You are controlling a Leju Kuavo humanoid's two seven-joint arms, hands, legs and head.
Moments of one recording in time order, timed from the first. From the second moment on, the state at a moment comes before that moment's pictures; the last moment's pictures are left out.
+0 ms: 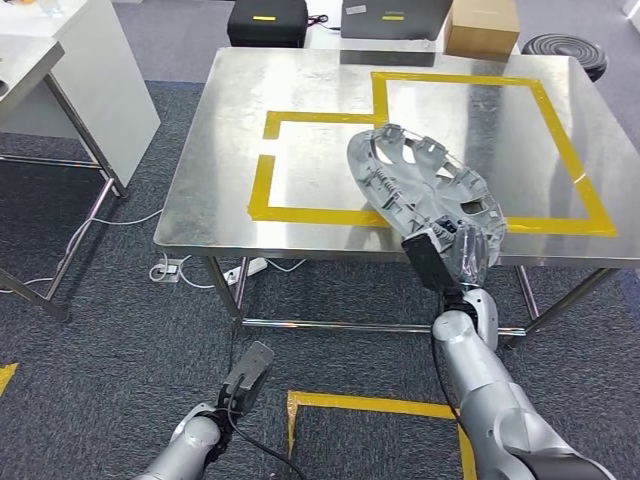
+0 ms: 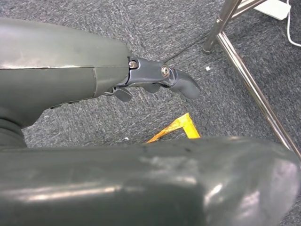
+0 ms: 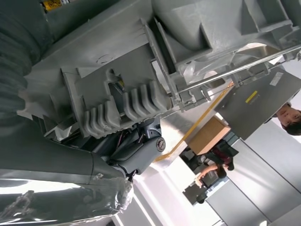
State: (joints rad) left arm -0.19 -0.22 0.08 -0.21 -0.63 -0.05 -0.47; right arm -0.64 0.18 -0.06 -0.43 0.72 -0.70 -0.52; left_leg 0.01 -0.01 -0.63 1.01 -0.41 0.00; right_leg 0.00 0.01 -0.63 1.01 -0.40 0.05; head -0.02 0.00
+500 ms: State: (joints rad) left arm -0.19 -0.22 0.08 -0.21 -0.63 -0.04 -0.46; right arm -0.62 0.18 -0.07 -0.45 0.75 -0.70 -0.53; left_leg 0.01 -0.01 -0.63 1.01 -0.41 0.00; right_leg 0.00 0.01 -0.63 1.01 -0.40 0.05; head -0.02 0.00
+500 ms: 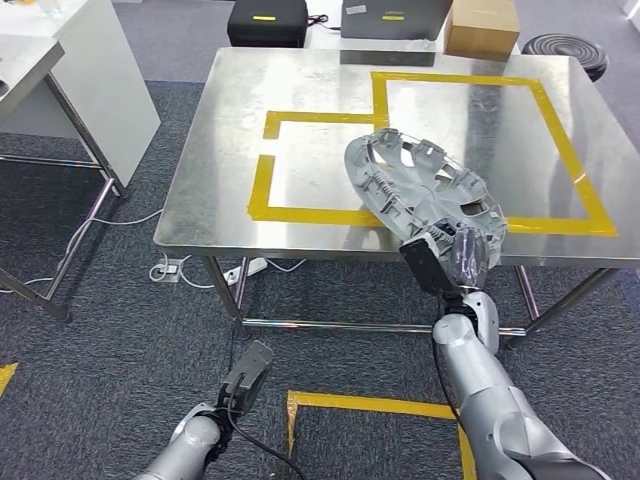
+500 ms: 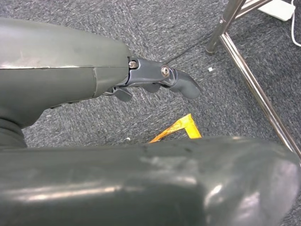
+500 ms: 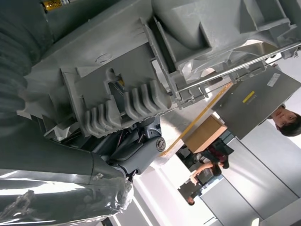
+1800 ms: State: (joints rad) left arm -0.19 -0.22 0.09 -0.21 -0.60 -0.08 -0.46; right arm -0.60 0.19 -0.14 -0.46 0.79 -0.70 -0.57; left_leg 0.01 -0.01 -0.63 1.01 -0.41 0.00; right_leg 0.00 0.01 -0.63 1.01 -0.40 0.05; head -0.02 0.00
